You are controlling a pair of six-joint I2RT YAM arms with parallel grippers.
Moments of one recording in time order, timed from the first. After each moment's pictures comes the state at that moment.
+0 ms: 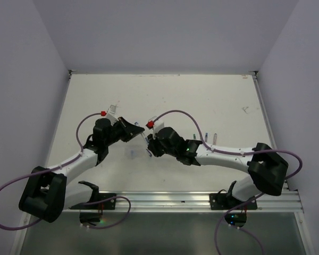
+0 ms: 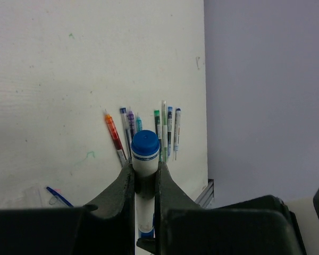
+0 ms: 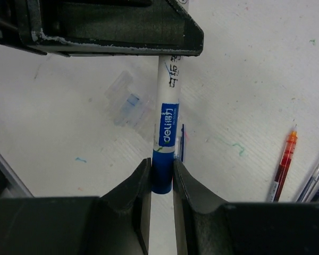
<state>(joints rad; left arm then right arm) -0.34 1.18 0.43 0.44 0.40 -1.06 1.03 1.48 0.89 0.02 0.09 0.33</state>
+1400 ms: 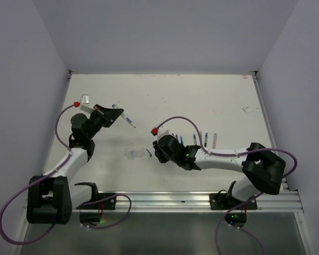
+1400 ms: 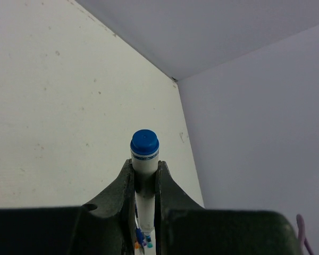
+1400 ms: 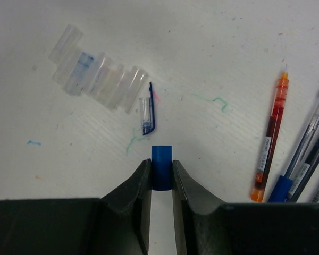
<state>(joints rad) -0.02 1.16 0.45 0.63 0.50 -1.03 1.11 1.51 0.78 0.01 0.27 0.41</state>
